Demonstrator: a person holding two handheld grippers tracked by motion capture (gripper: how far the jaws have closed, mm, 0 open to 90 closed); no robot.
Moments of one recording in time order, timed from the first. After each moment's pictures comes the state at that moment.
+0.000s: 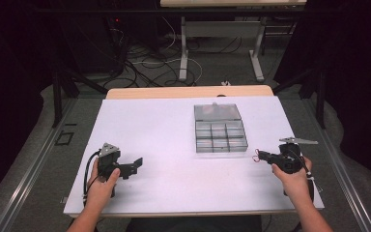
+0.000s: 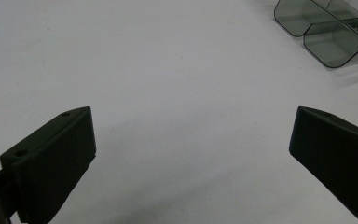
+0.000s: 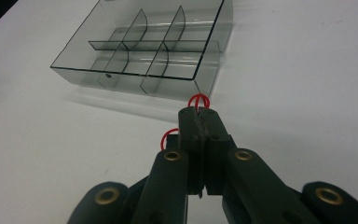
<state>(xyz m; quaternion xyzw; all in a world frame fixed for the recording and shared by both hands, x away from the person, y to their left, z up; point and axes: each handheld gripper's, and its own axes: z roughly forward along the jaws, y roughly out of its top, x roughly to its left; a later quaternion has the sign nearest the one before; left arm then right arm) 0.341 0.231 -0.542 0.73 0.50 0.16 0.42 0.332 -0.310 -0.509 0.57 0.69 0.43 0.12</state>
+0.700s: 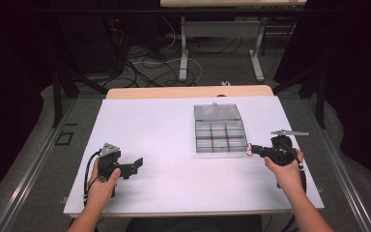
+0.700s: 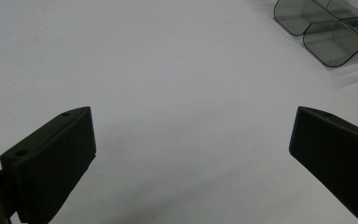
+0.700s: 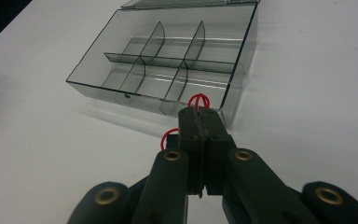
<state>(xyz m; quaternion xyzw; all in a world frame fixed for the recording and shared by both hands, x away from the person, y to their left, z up) 0.341 0.231 -0.542 0.74 0.51 0.16 0.42 0.352 -0.291 -0.499 0.56 0.70 0.43 0.11</state>
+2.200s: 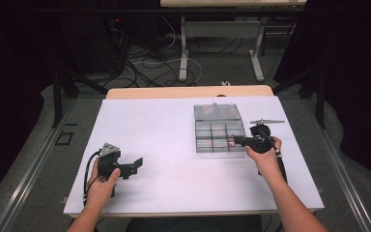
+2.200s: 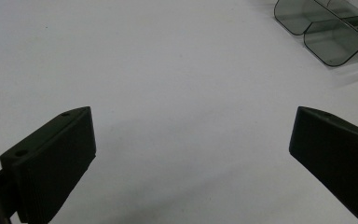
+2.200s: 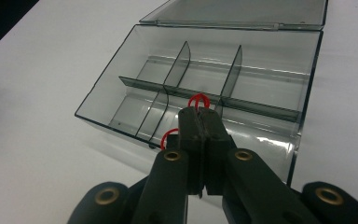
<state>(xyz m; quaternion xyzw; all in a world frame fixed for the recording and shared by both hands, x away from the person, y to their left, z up) 0.341 0.232 -0.543 0.74 0.50 0.16 0.42 0.395 -0.244 -0.503 0.55 0.71 0.43 0.10</state>
